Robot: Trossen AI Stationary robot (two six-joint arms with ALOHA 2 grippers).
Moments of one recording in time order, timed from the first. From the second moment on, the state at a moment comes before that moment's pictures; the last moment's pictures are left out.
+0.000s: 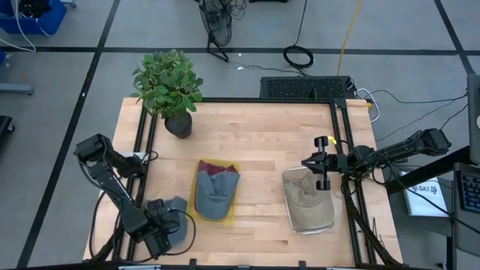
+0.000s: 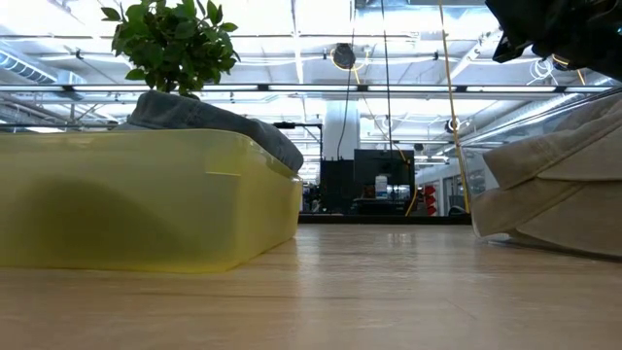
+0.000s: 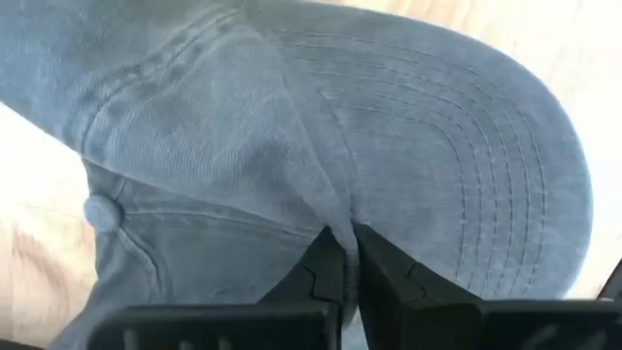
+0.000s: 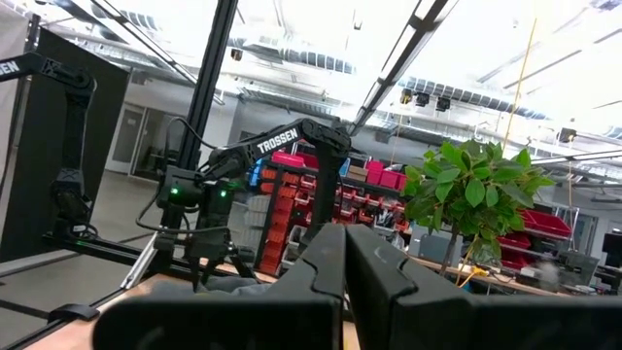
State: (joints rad) left arm -0.98 1.65 1.02 -0.93 0.00 -1.26; right arm 0.20 0.64 0.02 1.03 0.08 -0.27
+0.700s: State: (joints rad) left arm -0.98 1.65 1.46 -1.41 -0.17 -1.19; right arm 0.20 0.64 0.02 1.03 0.08 -0.27
